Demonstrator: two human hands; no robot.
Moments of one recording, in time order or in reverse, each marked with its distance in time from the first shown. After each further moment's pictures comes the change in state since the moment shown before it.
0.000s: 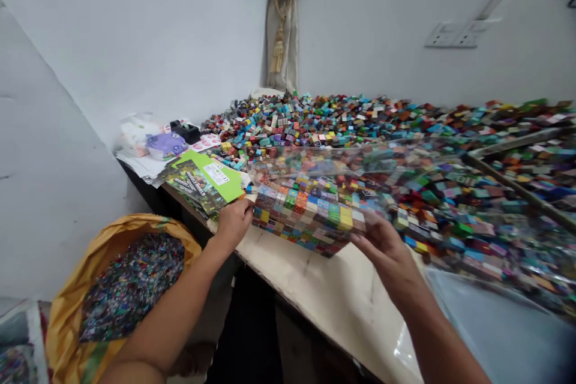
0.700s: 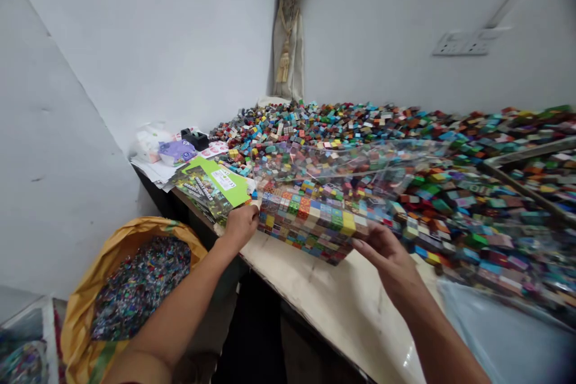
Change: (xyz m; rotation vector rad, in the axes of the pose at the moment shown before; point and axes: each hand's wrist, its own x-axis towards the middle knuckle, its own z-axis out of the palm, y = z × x) left_hand 0.006 0.001 -0.003 0.066 -0.204 -0.054; right_hand 0.011 0.015 -0.004 0.205 -0.023 0.072
